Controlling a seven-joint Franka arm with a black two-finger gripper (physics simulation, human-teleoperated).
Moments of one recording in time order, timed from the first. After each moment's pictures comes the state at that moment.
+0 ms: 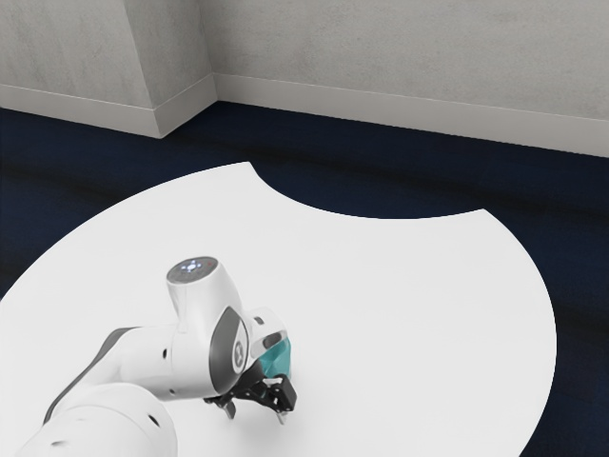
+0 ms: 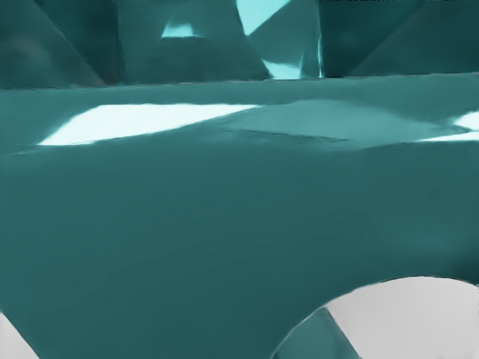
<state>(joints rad) 1.15 -0.95 -1.61 -2.51 -1.32 2.11 0.22</state>
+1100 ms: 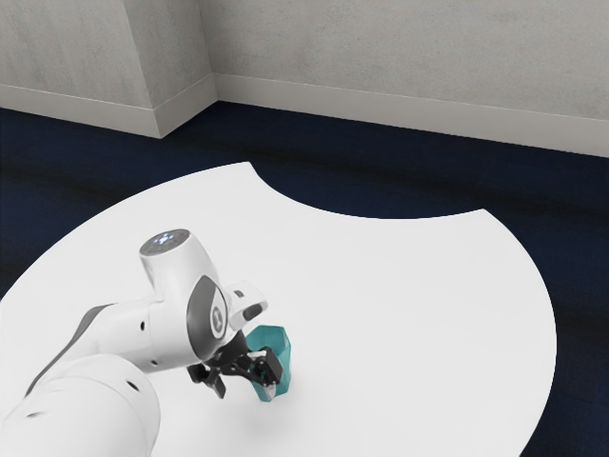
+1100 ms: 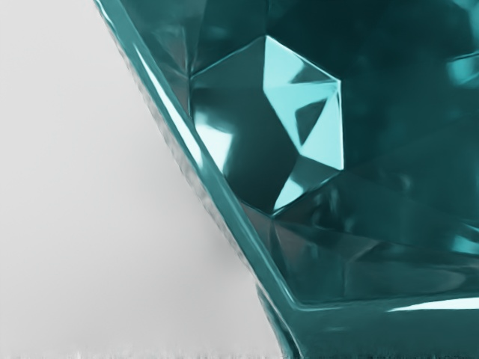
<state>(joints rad) 1.16 -0.95 -1.49 -2.53 -1.31 2.04 0.25</state>
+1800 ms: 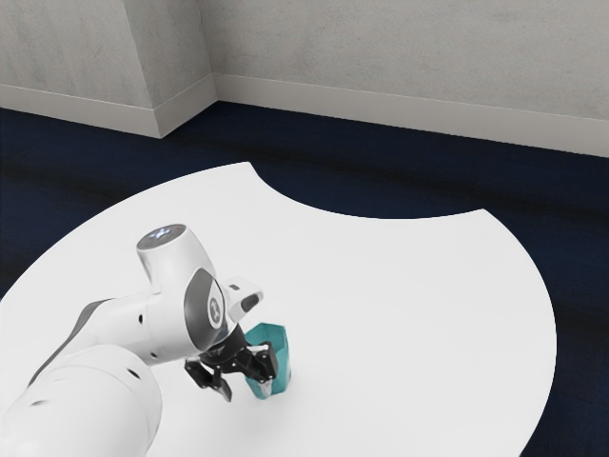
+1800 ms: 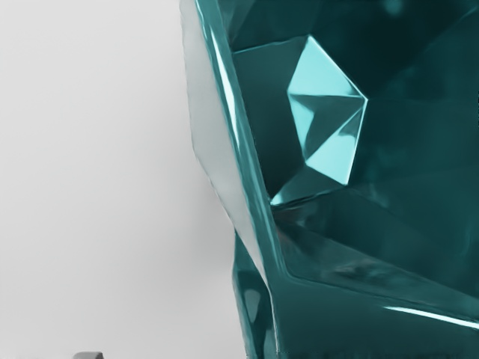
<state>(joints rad) 1.19 -0.95 -1.48 -2.52 -1.32 2.00 0.13</state>
